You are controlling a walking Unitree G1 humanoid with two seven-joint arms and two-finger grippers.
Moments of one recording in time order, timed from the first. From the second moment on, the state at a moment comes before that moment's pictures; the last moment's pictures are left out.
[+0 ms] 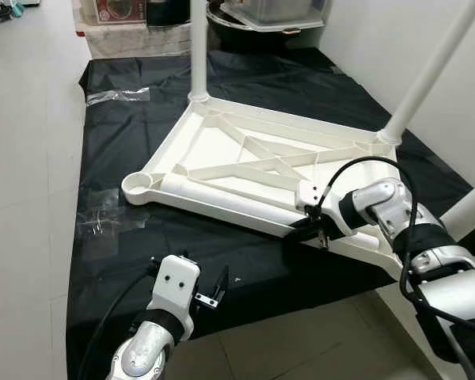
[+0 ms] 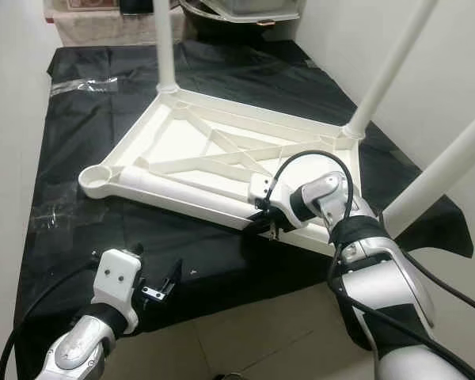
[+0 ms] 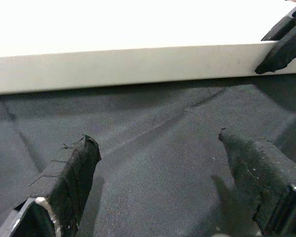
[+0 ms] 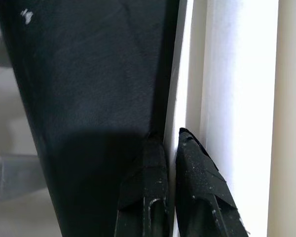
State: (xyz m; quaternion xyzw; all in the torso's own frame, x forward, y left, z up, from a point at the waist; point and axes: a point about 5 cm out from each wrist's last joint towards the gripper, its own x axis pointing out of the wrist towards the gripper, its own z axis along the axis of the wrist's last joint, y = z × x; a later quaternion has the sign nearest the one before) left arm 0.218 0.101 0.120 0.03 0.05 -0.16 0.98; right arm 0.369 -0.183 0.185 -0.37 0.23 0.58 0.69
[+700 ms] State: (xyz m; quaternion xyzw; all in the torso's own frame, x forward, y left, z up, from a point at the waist) left arm 0.219 0.101 0.121 0.03 0.05 -0.17 0.98; right arm 0.377 -0.172 0.200 -0.55 0.20 0.56 0.58
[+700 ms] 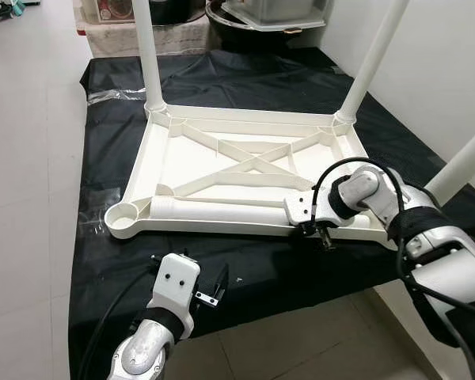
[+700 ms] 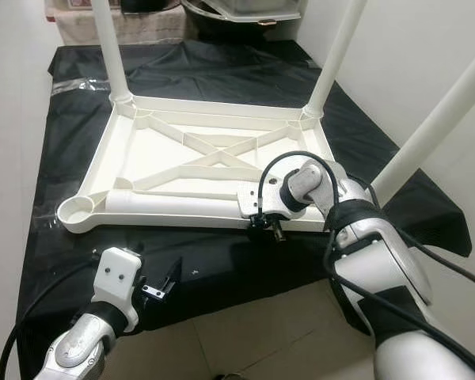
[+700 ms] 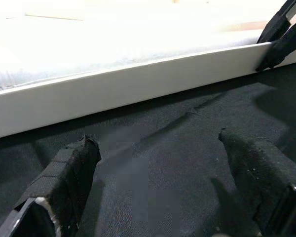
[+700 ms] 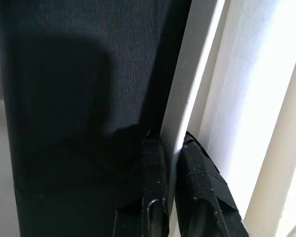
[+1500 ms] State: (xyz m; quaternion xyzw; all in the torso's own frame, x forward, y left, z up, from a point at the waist) left arm 0.219 0.101 0.116 0.03 0.06 -0.17 0.98; right arm 0.378 -0.181 0.202 -0.68 0.20 0.53 0.47
